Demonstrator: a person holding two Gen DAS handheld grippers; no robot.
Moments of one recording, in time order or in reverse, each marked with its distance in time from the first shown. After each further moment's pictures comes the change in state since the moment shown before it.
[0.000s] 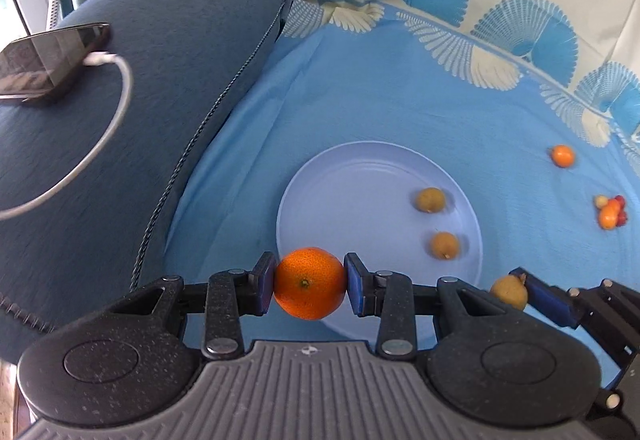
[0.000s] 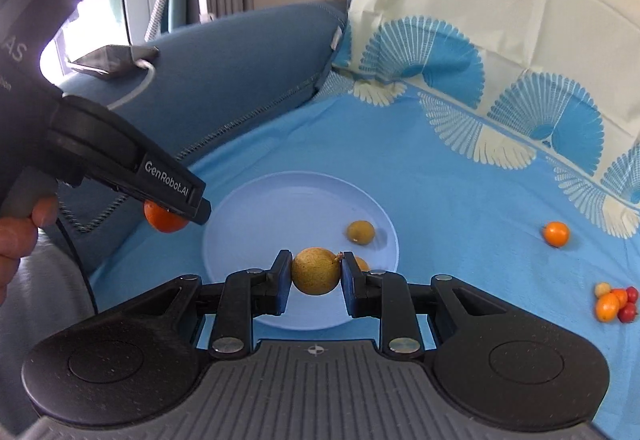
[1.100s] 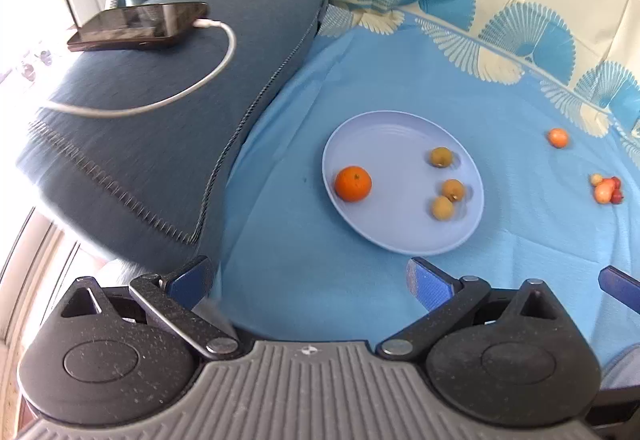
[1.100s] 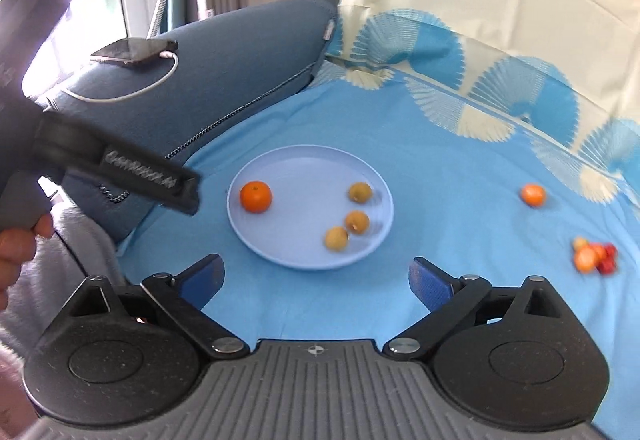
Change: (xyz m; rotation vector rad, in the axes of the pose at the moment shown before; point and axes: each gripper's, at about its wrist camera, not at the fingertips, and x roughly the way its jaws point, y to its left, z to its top) left arm -0.094 0.030 -0.084 -0.042 -0.047 0.056; right arm -0.084 0.030 -0.040 0.065 -0.002 -0.045
